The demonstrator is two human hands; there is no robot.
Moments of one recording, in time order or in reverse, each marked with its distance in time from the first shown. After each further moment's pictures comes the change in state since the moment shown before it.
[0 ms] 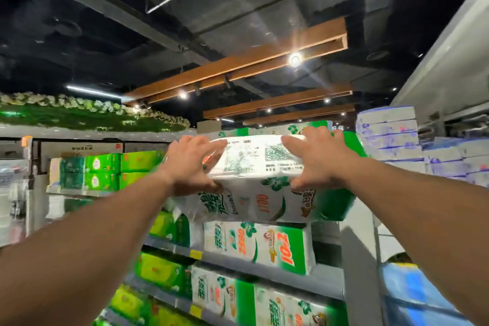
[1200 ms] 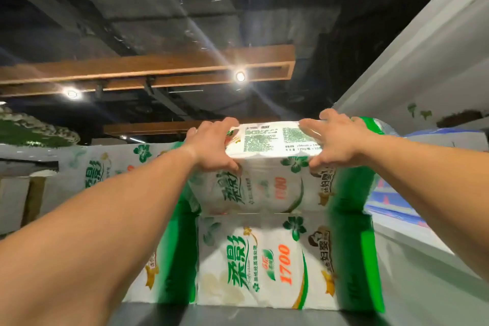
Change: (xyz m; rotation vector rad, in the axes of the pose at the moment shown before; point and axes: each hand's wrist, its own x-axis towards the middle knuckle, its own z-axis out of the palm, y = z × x) left_hand 0.467 -0.125 0.363 -0.411 0.109 0.150; right_hand 0.414 0.133 0.220 -0.217 -0.010 0.427
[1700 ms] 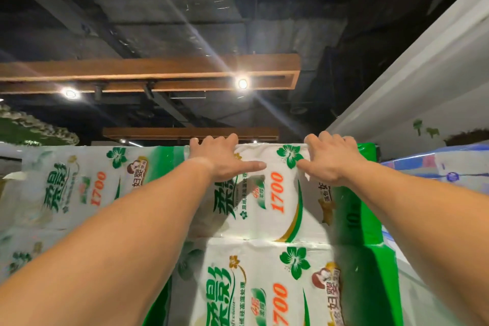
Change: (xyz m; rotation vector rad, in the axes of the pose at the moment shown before) left_hand 0.069 0.011 0.069 0.098 -0.084 -0.177; right_hand 0.077 0.005 0.072 -0.023 0.060 0.087
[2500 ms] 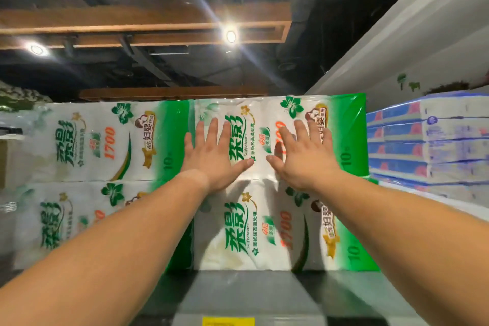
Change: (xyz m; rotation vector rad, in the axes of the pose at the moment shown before) left_hand -0.097 -0.029 0.060 -0.029 0.048 0.042; right_hand -0.099 -0.091 0.035 0.052 -0.030 0.028
